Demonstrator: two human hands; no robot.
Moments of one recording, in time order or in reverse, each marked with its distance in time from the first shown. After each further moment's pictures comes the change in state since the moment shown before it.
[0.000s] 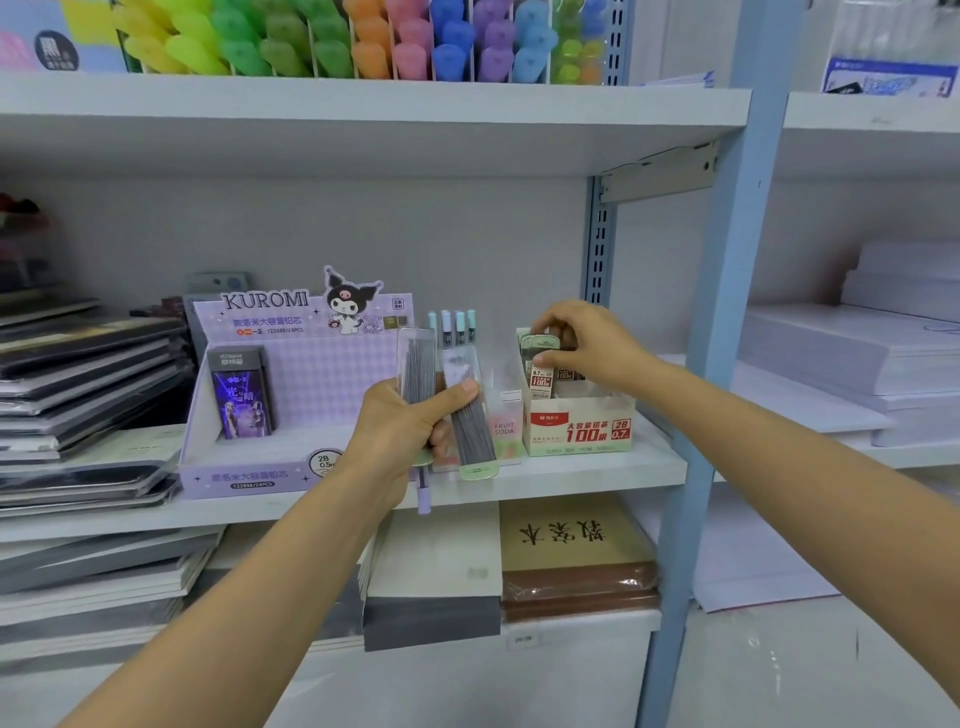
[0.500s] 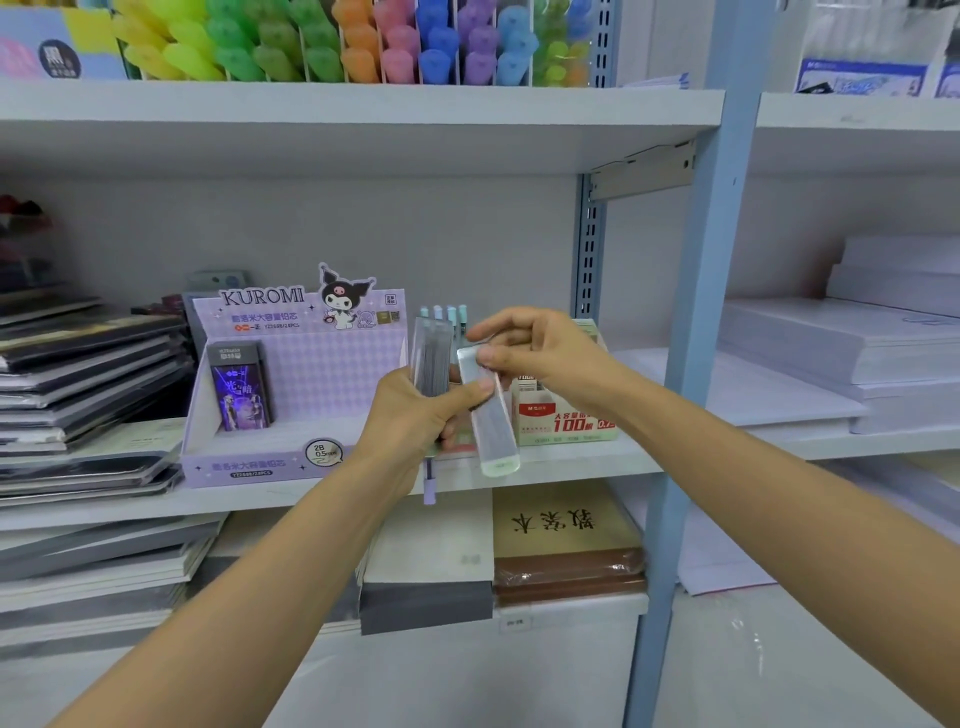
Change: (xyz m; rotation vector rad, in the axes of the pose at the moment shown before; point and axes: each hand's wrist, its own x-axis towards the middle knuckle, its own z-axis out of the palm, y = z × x) left_hand -0.015 0.008 0.019 0.045 -0.014 0.036; right_hand -0.041 -0.067 -0.003 0.811 -0.194 -0.021
